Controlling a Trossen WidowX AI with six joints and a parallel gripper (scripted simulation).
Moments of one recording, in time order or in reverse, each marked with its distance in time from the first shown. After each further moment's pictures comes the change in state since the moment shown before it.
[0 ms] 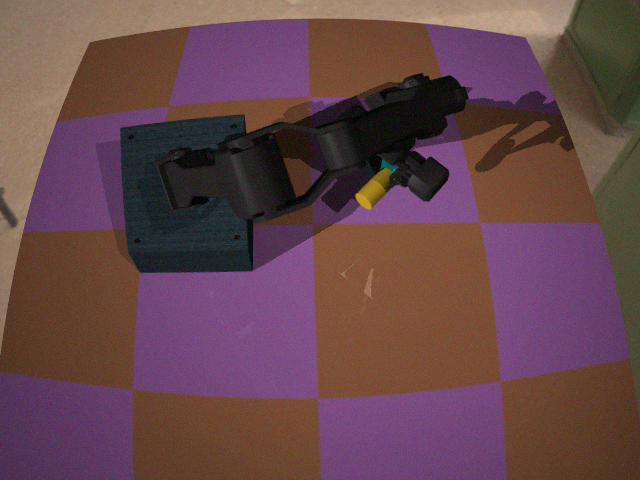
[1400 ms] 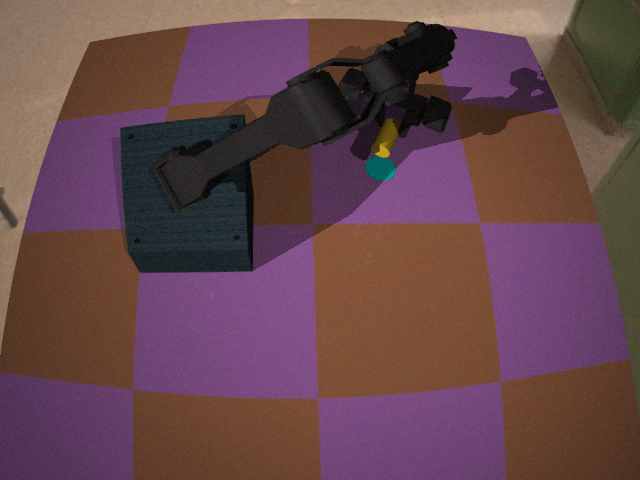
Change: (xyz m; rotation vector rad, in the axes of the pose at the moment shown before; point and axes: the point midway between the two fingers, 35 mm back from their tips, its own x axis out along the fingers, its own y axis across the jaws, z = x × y) arm 0.002 0.060 0.096 -0.316 0.029 -0.020
